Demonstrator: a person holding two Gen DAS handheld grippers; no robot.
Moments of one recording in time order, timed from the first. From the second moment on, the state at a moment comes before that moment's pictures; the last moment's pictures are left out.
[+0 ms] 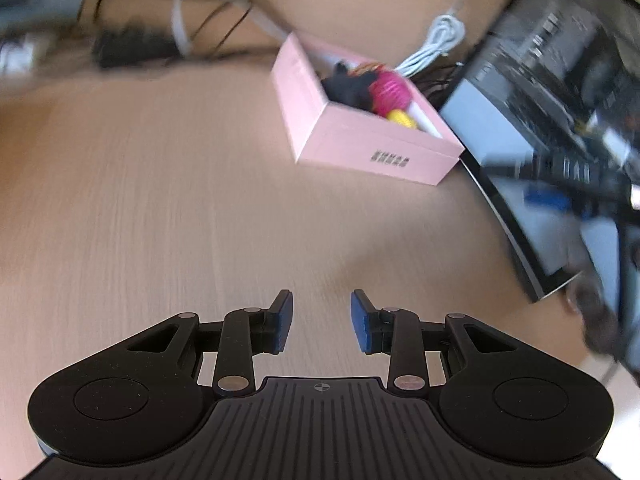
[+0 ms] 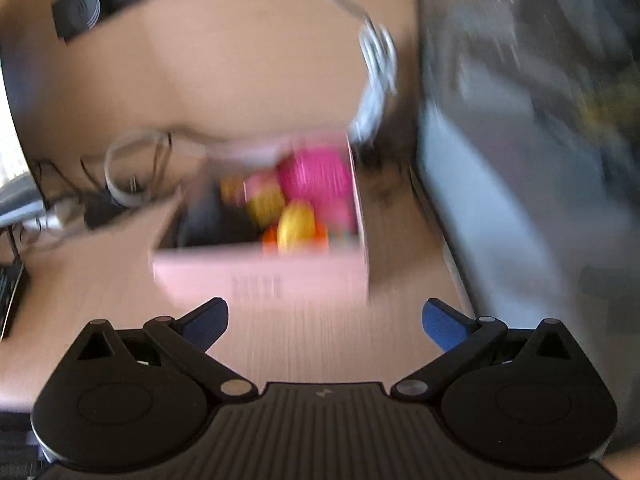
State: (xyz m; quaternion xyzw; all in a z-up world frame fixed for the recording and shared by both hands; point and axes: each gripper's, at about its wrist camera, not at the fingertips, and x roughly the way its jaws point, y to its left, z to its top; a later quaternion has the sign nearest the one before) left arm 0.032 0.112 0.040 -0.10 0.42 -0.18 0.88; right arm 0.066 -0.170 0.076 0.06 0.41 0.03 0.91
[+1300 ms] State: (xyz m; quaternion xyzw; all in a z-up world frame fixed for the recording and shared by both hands) left arm 0.029 0.003 -0.004 0.00 0.31 -0.02 0.95; right arm 0.054 -0.159 -0.006 -0.02 0.34 0.07 0.94
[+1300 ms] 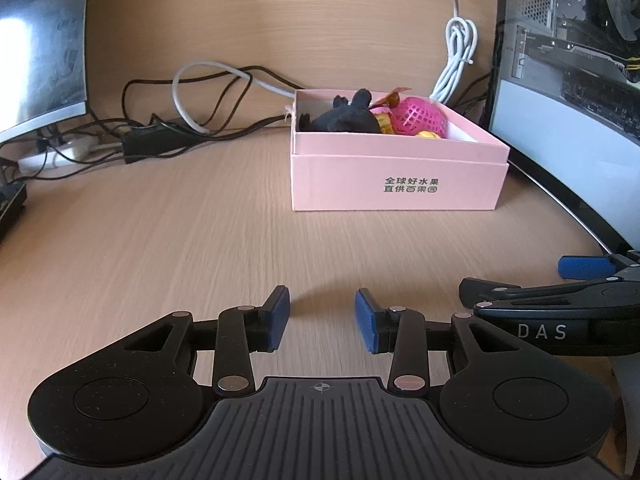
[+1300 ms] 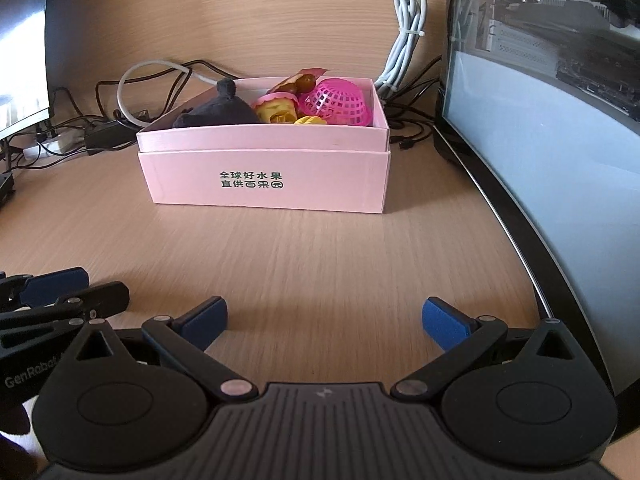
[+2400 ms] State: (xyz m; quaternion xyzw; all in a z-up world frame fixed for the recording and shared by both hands) left arm 0.033 0.003 -0.004 0.00 0.31 -0.02 0.95; right arm 0.054 -0.160 -0.005 -0.02 0.34 0.07 0.94
